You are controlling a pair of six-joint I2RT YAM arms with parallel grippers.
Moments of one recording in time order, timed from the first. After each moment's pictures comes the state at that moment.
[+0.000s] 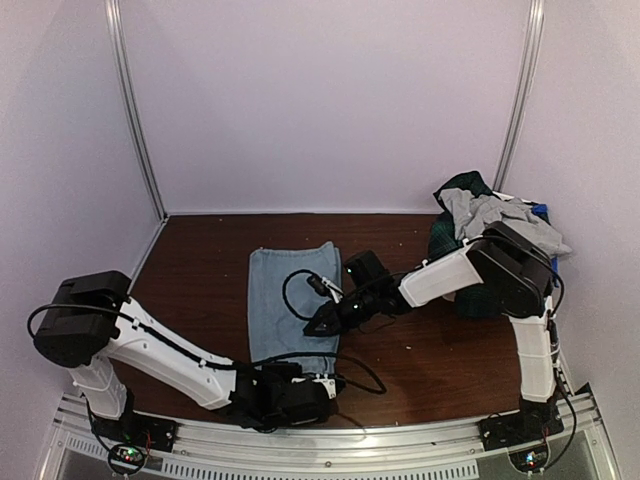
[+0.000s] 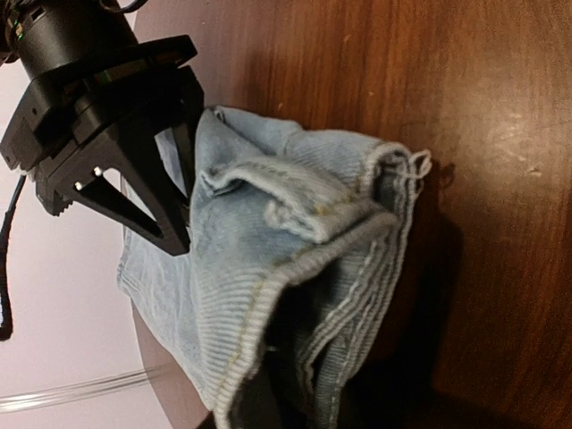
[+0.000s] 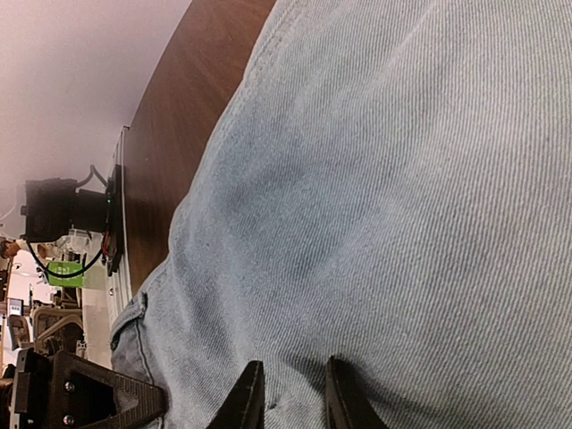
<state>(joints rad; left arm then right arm) -1.49 1.83 0.87 -0.21 -0.85 0.24 0.80 2.14 1.22 0.16 -0.71 0.47</state>
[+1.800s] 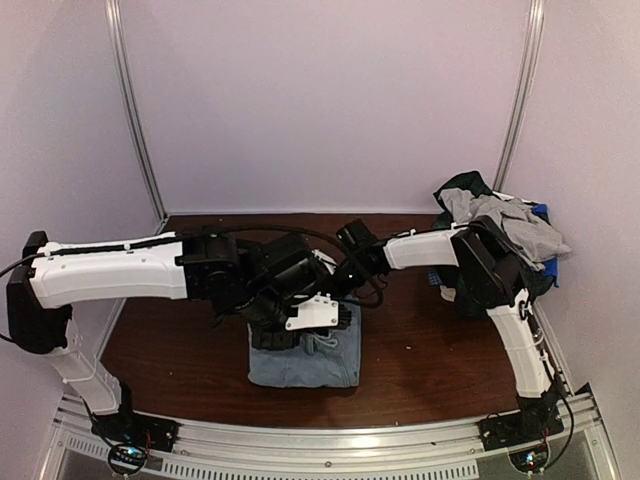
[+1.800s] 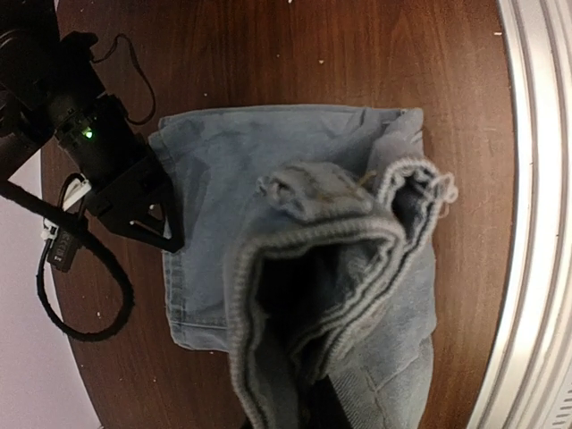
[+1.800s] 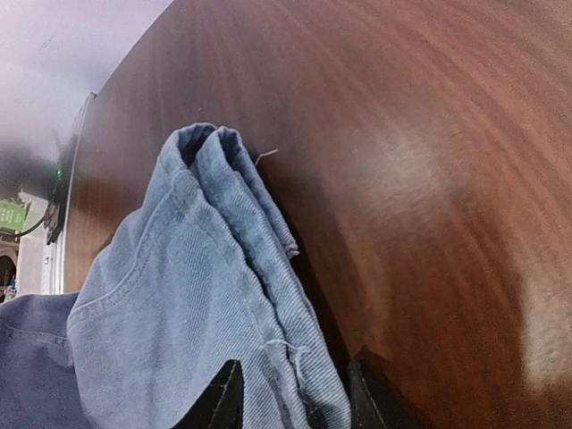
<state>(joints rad) -1.25 1.62 1.46 -0.99 -0.23 0.44 0.68 2.38 1.74 -0.32 -0.74 -0.02</state>
